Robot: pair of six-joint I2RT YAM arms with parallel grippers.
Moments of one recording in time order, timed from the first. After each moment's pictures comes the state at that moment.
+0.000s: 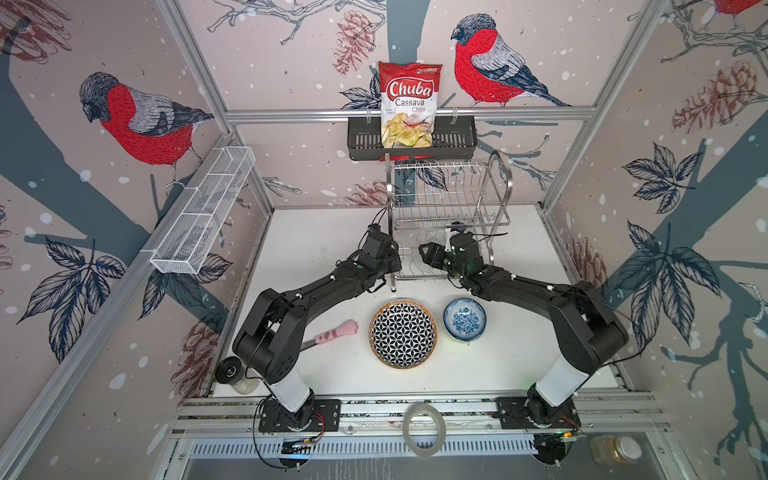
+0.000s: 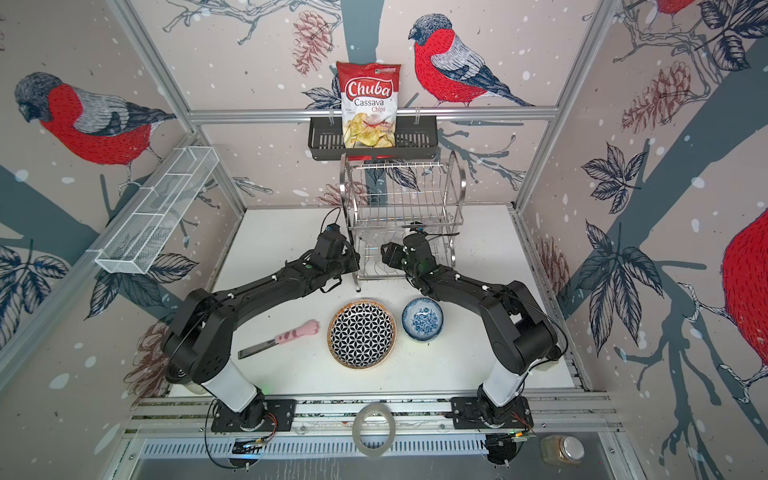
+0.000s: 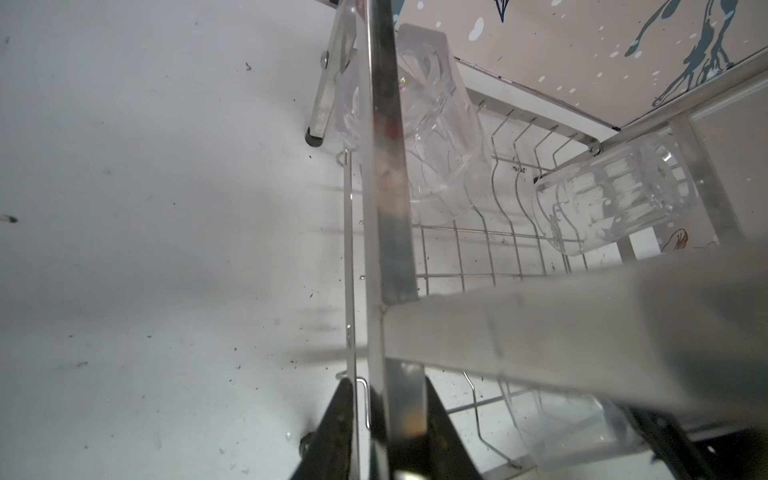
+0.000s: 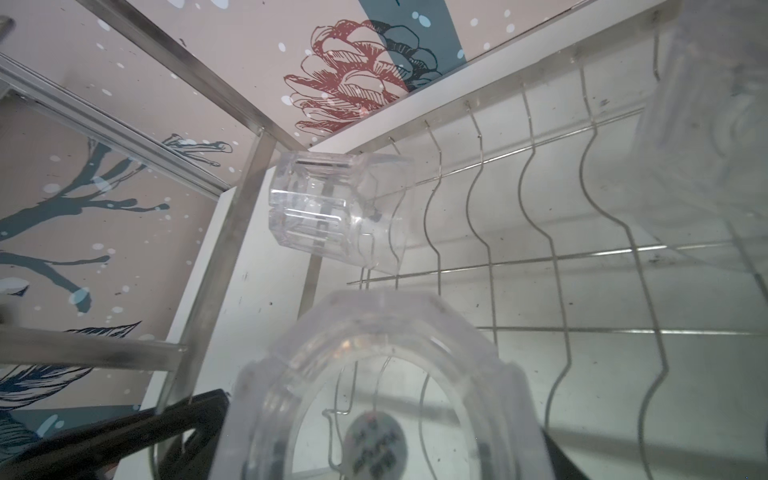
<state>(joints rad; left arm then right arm) -0.58 1.66 1.09 -0.11 -0.08 -0.65 0.60 1.68 0.96 0.27 -0.03 0.69</state>
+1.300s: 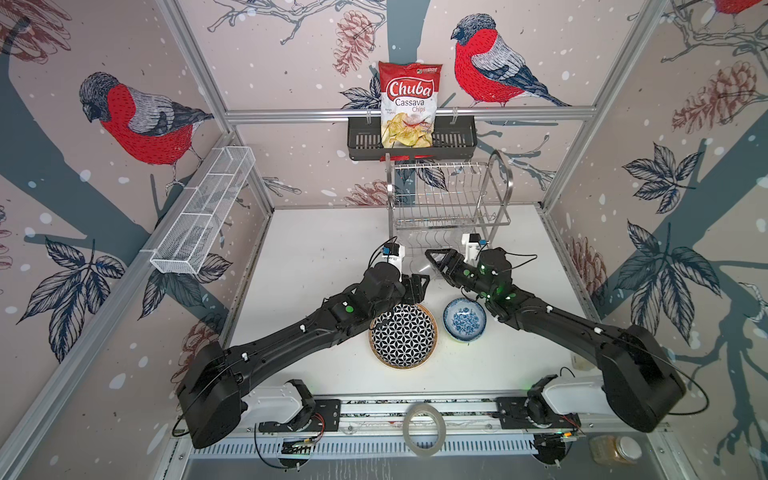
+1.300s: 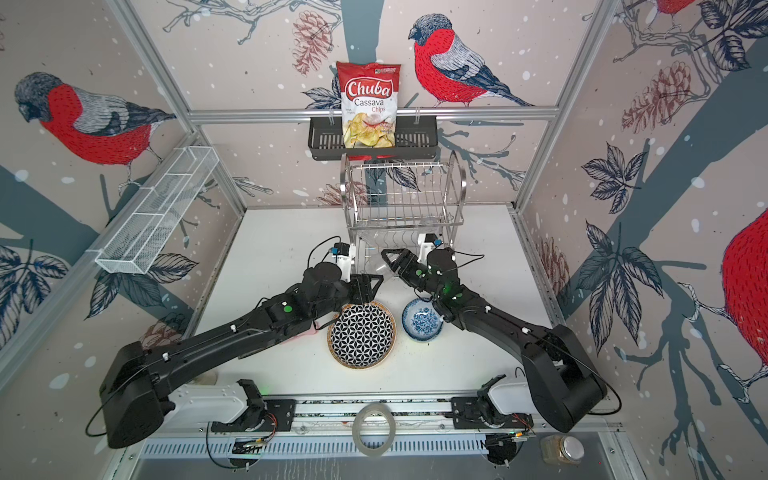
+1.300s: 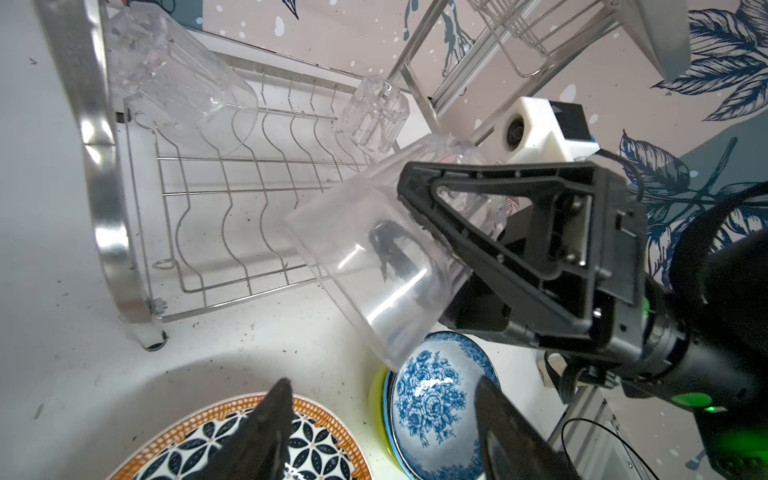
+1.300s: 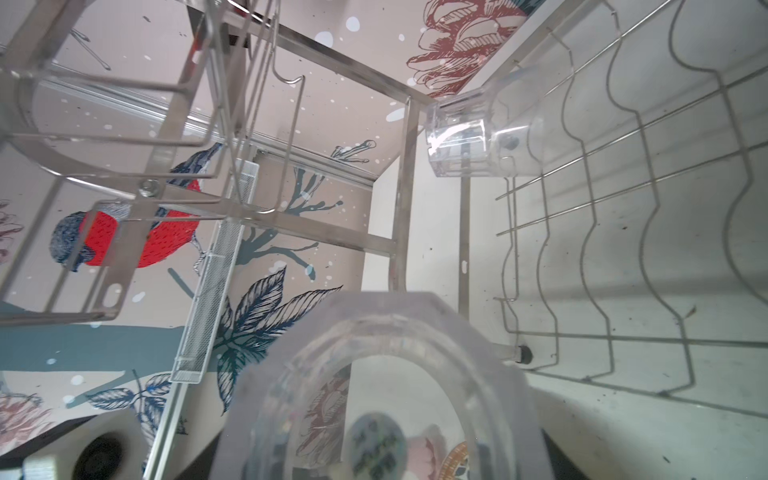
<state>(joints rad) -0.89 1.27 0.89 -0.04 -0.05 -0.69 0.60 1.34 0.69 0.45 -0.30 1.11</state>
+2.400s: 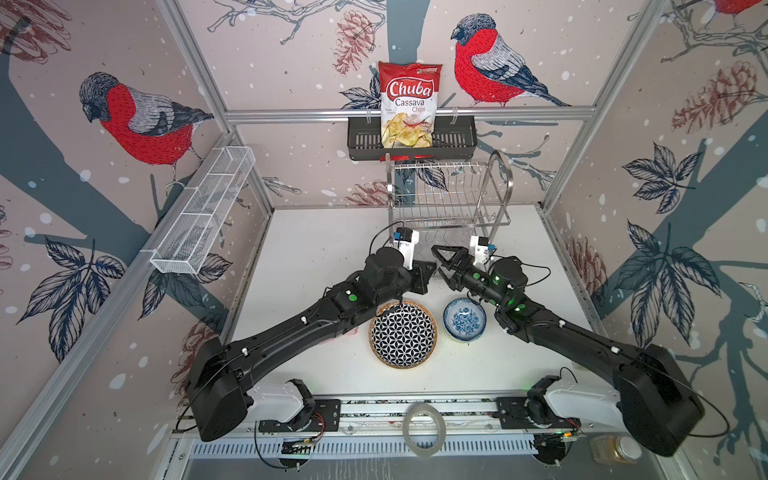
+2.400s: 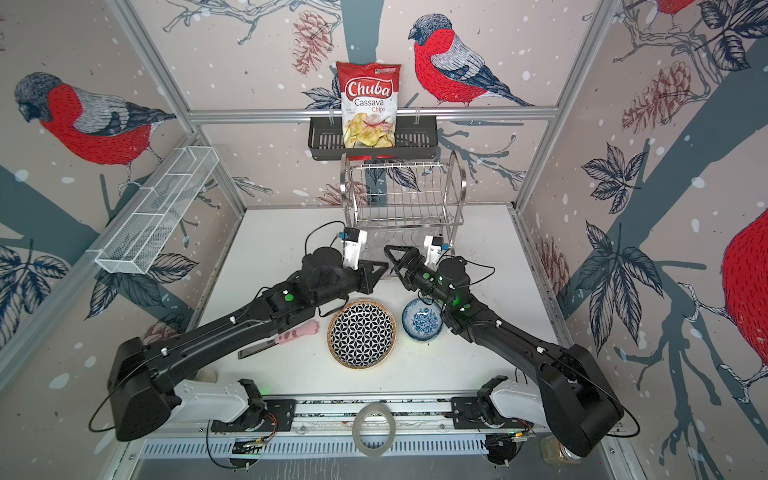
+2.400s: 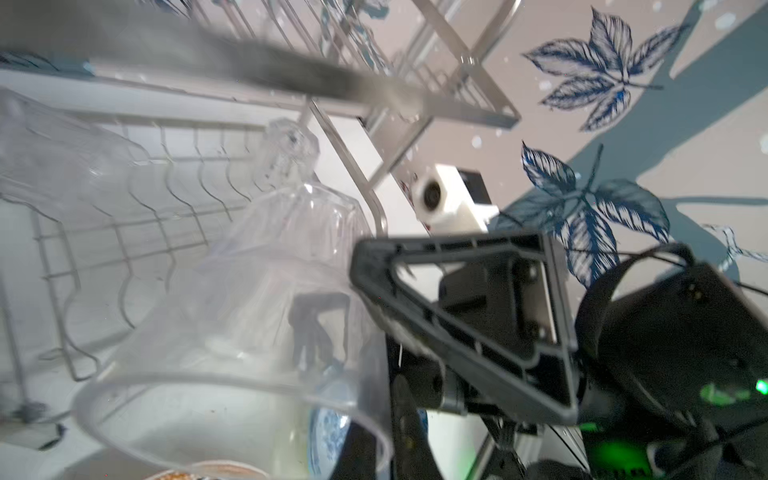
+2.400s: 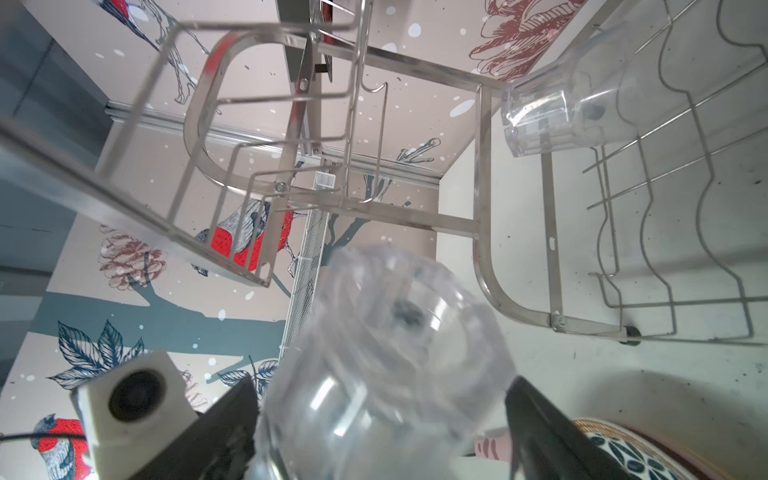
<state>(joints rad) -0.88 1.29 1.07 -0.09 0.01 -0.62 0.61 1.22 0.61 0.57 -0.32 1.29</state>
